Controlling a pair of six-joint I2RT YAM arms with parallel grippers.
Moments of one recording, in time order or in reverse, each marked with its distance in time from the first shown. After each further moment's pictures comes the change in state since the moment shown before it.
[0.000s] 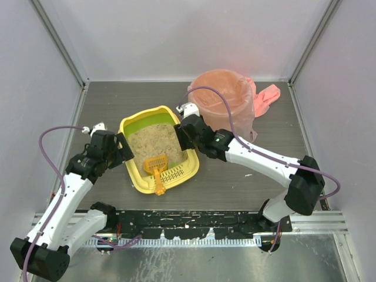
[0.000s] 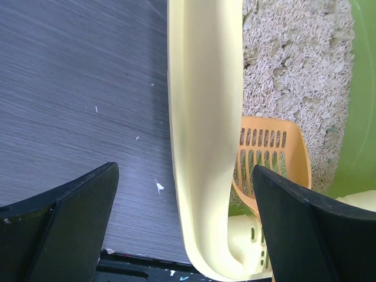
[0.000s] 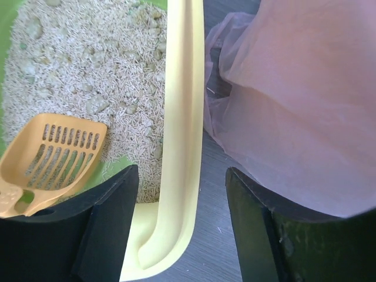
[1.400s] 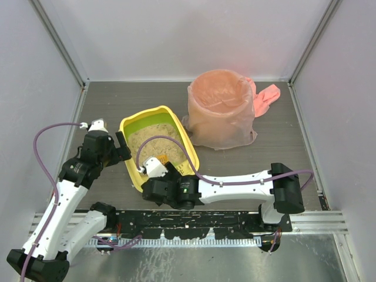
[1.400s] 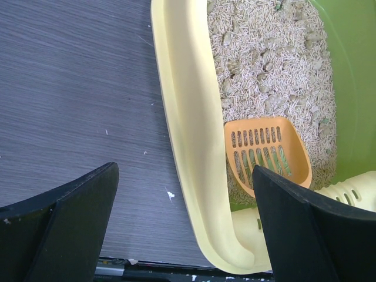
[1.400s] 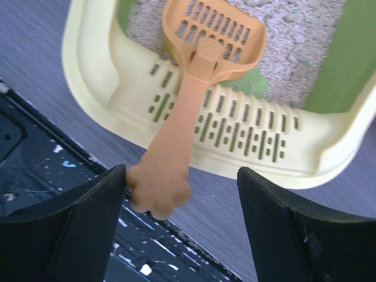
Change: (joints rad) left arm 0.000 -0.077 0.058 -0.004 0.003 0.175; right arm 0.562 0.141 0.077 -0.174 0.206 0.213
